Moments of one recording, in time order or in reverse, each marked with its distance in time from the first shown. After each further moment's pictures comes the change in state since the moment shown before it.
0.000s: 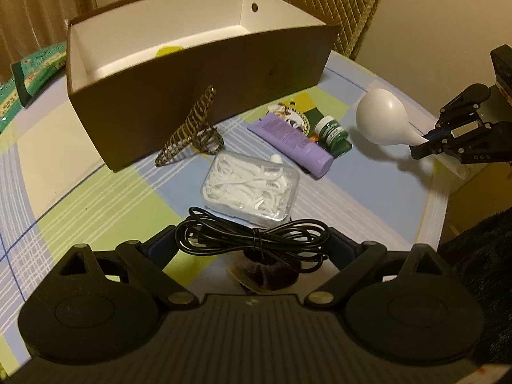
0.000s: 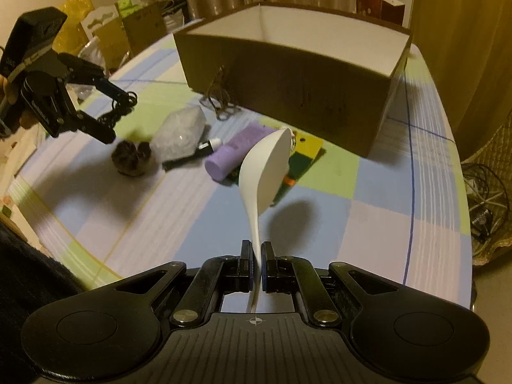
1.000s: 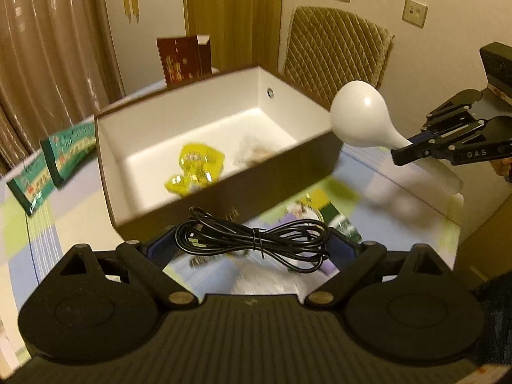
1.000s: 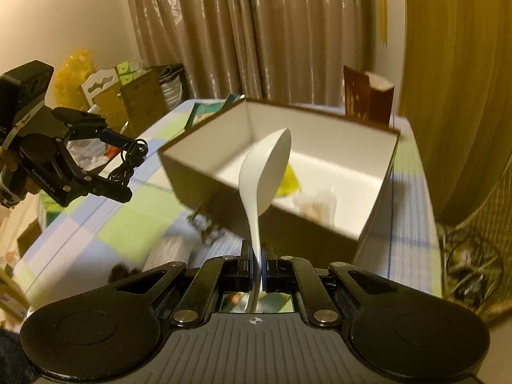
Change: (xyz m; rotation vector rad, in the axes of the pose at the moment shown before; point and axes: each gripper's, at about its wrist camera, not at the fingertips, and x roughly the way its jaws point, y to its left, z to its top) left arm -0.044 0.000 0.081 0.038 -0.201 0.100; right arm -0.024 -0.032 0.112 0.005 -0.230 0.003
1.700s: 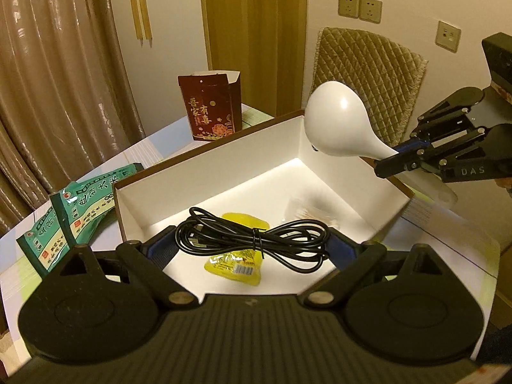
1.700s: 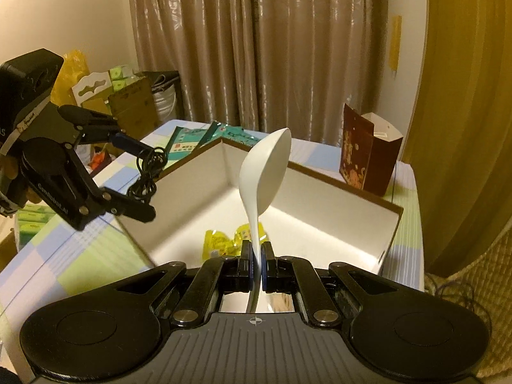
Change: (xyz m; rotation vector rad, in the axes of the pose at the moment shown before) left arm 0.057 0.052 0.088 0.001 -0.031 0.045; right arm 0.066 -0.044 0.088 -0.078 -0.019 -0.014
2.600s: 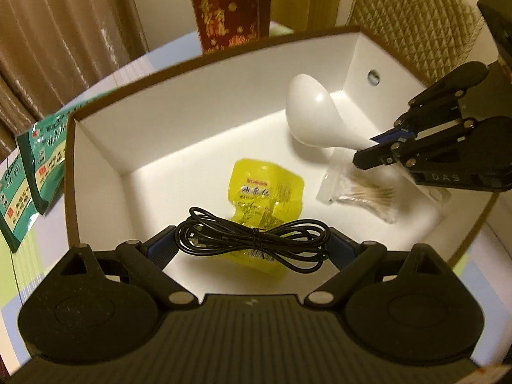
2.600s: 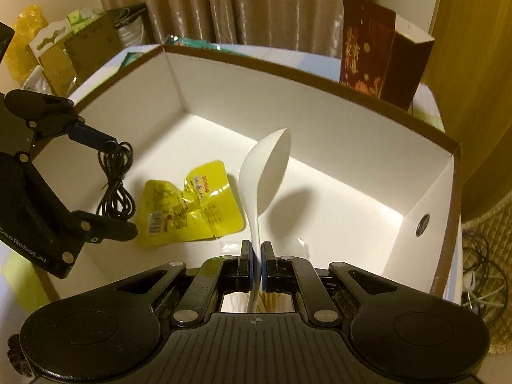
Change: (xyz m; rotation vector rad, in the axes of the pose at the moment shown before) left arm 0.125 0.020 -0.013 -0.082 0.286 0.057; right arm 0.133 -0.044 -0.014 0.071 0.298 -0.041
